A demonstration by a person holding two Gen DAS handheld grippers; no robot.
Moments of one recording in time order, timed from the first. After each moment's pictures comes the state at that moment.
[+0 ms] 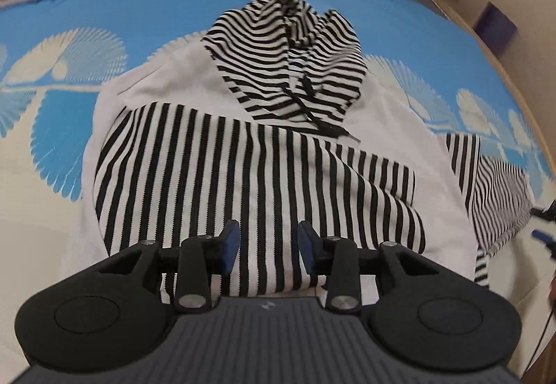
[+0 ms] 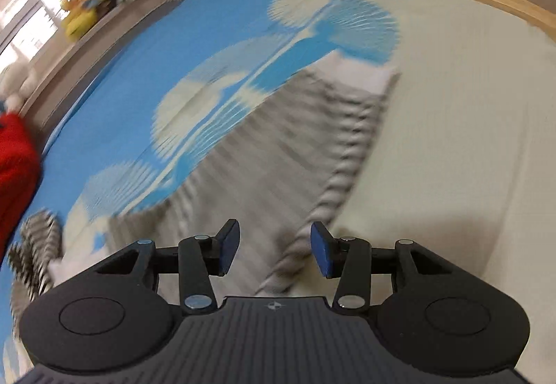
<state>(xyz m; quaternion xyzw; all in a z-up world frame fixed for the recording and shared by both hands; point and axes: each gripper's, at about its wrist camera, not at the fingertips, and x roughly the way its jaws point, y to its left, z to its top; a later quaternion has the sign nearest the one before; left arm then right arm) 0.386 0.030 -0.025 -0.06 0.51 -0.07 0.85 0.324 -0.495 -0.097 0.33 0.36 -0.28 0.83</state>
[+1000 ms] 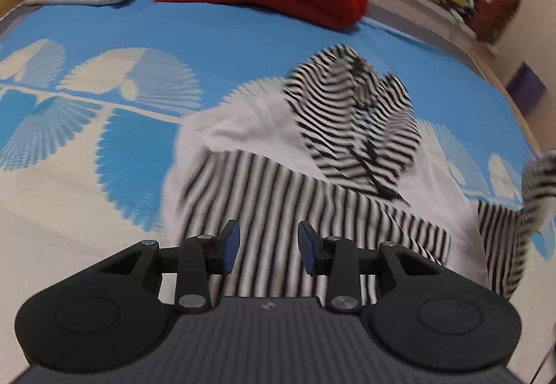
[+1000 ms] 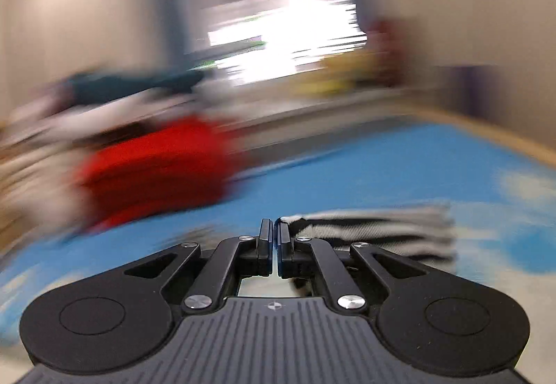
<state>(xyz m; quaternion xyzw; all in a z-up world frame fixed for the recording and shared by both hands) 0.390 0.112 0.001 -0.11 0.46 0.01 0.88 0.363 -0.280 0.003 0.11 0.19 0.09 0.97</state>
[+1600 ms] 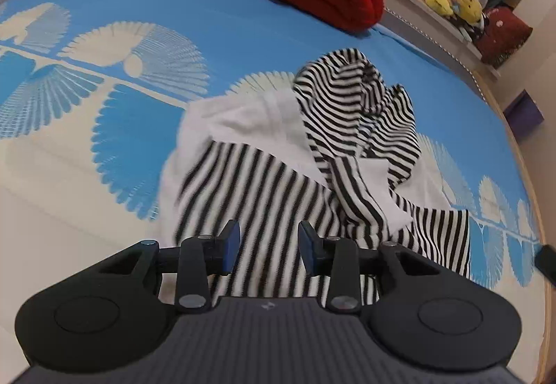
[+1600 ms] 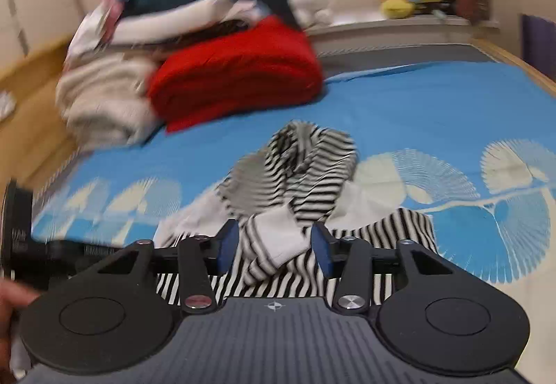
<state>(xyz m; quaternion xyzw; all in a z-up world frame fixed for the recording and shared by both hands) 0.399 0.122 -0.007 -0.17 0.48 0.01 0.86 0.331 -0.220 0.019 0.11 0.33 0.11 0.93</state>
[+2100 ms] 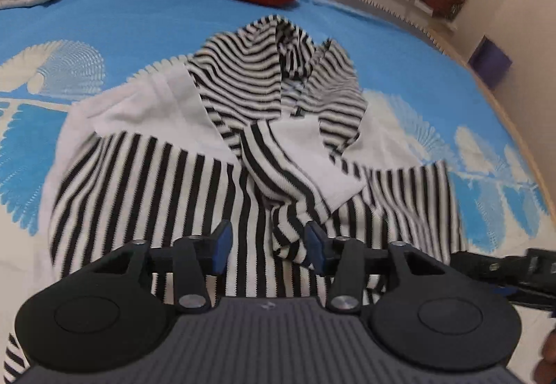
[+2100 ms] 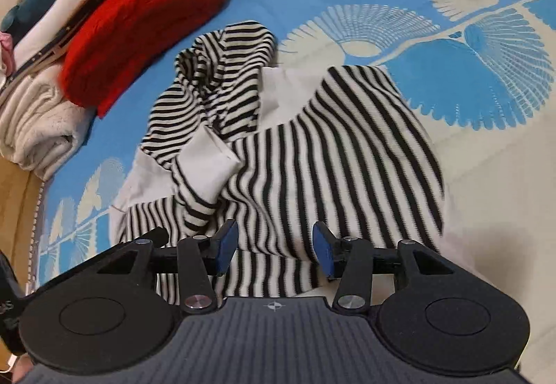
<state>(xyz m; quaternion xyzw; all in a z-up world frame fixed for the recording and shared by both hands) 0.421 0.022 -0.059 -0.09 0.46 -0.06 0.88 0.378 -0.261 -0.074 0.26 0.49 0.02 0.83</state>
